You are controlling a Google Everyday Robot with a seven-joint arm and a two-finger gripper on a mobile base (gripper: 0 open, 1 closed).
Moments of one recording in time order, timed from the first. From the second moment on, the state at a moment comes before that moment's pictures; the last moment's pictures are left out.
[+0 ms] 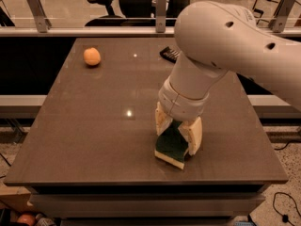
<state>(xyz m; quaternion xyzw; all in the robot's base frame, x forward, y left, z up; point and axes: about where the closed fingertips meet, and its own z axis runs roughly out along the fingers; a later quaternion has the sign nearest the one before) 0.435 -0.043 0.821 -0.94 0.31 0.04 0.12</state>
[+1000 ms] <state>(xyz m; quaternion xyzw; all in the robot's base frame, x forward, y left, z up) 0.469 -0.032 0.848 -0.94 0.31 0.01 0.12</state>
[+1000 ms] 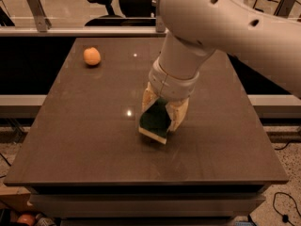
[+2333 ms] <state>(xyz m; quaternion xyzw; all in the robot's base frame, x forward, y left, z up) 0.555 -0.040 0.896 -0.92 0.35 -0.04 0.15</state>
